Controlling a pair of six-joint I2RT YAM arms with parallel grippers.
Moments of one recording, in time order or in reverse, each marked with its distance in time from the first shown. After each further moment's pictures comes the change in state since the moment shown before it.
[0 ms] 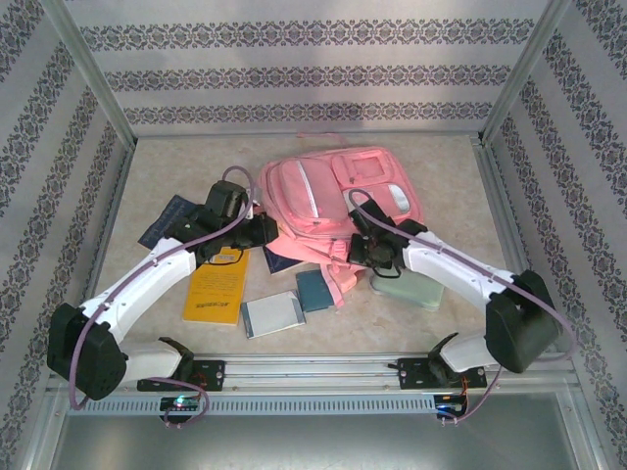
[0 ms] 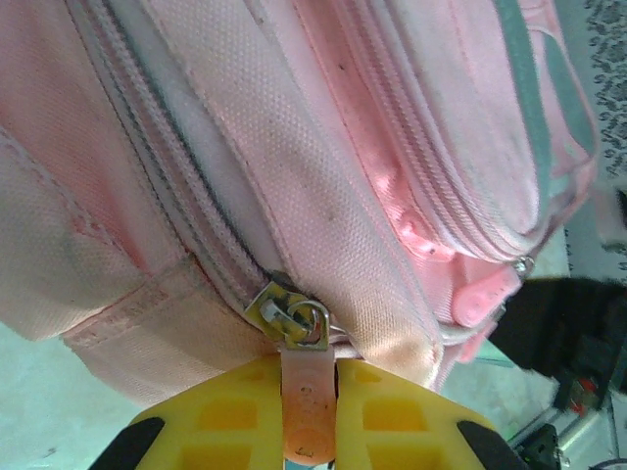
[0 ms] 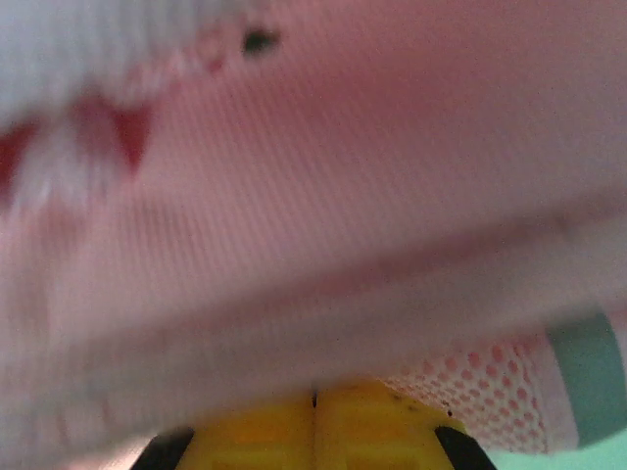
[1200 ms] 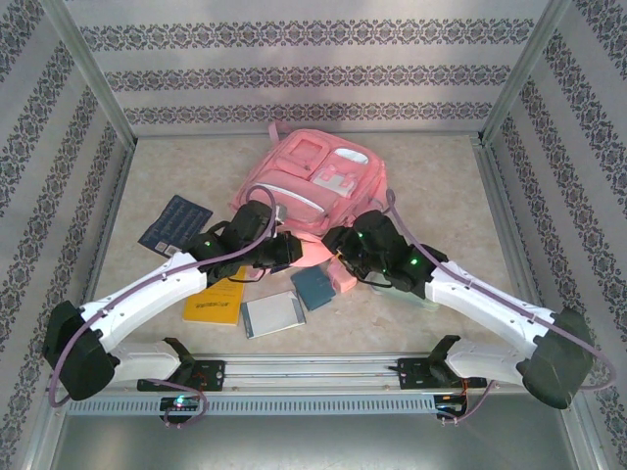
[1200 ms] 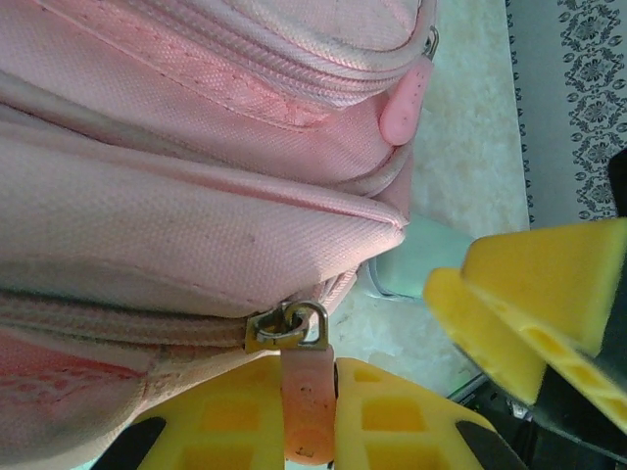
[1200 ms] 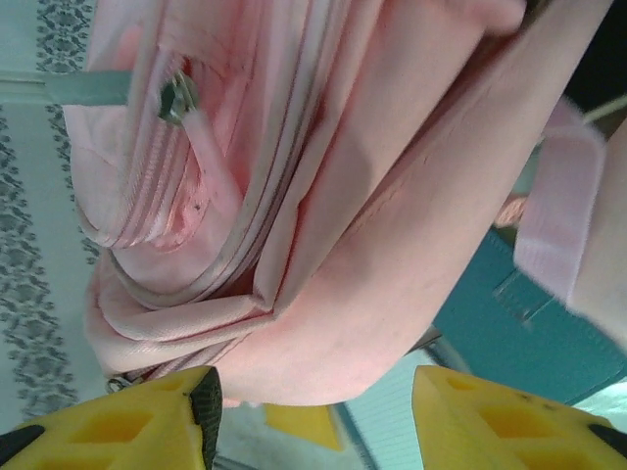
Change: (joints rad) left arm -0.249 -0.014 -0.027 0.035 -0.106 -0.191; right arm 0.187 -0.286 -0.149 0.336 -0.104 0.655
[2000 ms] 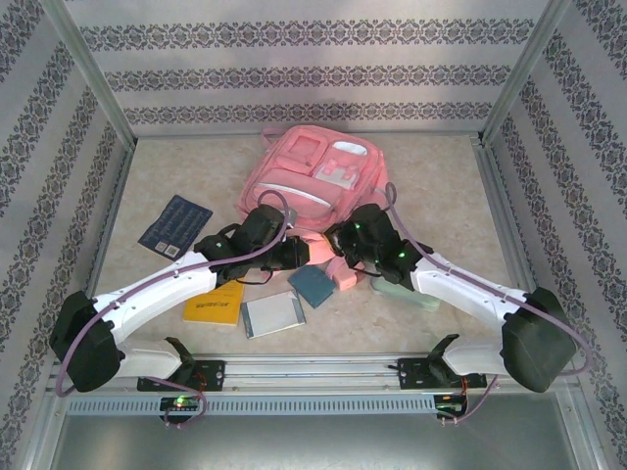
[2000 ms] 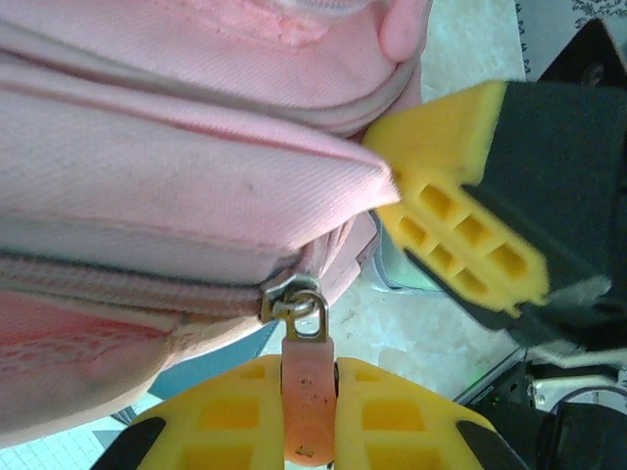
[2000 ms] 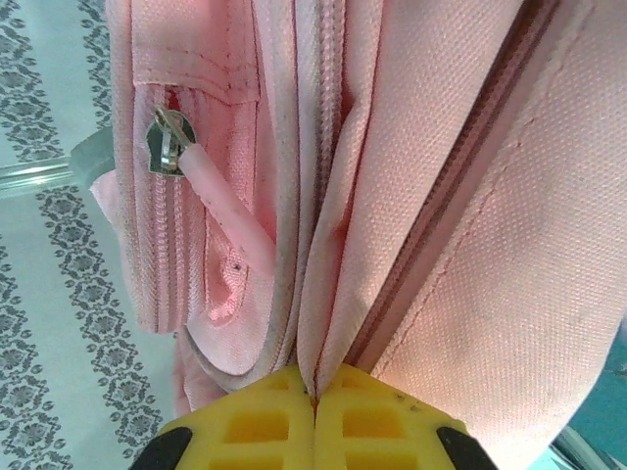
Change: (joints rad) left arm -0.034 0.048 -0.015 0.054 -0.007 0.047; right arm -0.100 0.121 -0.043 0.248 -0.044 0.132
